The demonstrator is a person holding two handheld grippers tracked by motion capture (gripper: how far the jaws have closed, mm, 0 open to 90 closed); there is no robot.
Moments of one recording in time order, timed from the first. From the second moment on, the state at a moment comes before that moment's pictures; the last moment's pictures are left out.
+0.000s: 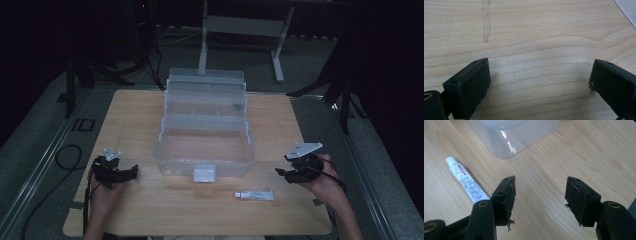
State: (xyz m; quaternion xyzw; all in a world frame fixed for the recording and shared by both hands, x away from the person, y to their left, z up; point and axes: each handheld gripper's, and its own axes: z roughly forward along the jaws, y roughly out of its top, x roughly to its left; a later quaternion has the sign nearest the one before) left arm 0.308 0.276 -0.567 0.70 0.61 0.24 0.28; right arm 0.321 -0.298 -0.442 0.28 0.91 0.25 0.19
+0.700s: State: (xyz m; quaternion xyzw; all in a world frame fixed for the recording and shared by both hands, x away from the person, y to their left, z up) left arm 0.308 0.276 -0.567 0.70 0.61 0.24 0.28; right arm 0.331 -0.264 -0.425 0.20 0.95 0.18 0.18
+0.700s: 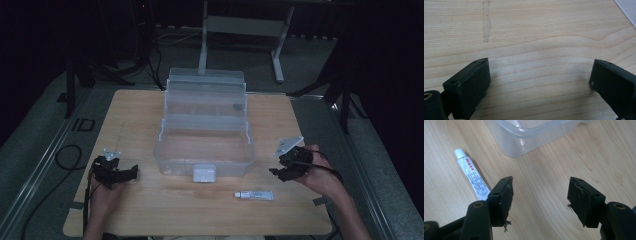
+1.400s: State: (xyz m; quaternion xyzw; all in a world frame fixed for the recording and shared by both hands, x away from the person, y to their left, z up) left arm 0.308 0.275 -0.567 0.70 0.61 0.24 0.28; right arm 0.336 -0.237 -0.416 0.14 0.97 0.16 0.15
